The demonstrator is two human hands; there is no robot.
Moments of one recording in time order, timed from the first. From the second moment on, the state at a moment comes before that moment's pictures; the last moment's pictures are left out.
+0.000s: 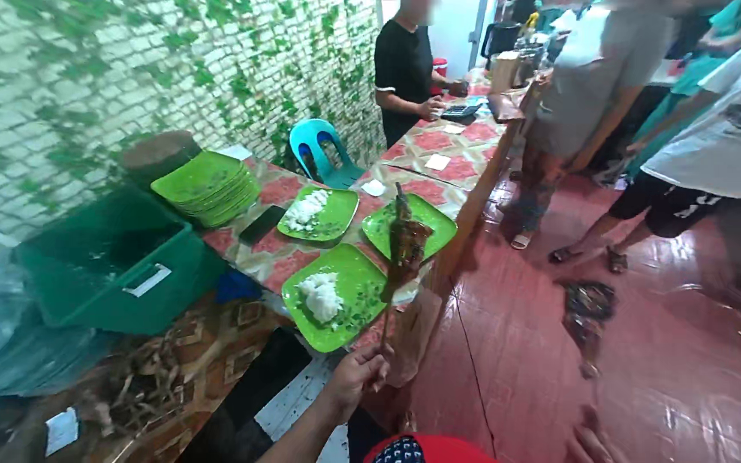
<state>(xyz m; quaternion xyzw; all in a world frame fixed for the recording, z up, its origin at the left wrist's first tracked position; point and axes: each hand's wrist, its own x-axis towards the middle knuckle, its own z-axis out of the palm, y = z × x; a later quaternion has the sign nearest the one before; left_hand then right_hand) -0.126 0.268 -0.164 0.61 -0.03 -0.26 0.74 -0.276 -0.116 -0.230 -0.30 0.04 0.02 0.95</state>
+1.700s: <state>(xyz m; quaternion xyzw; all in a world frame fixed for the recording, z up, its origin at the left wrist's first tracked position) -0.065 0.438 -0.194 0.72 0.31 -0.25 0.57 0.131 0.151 -0.085 -0.80 -0.15 0.26 0.52</state>
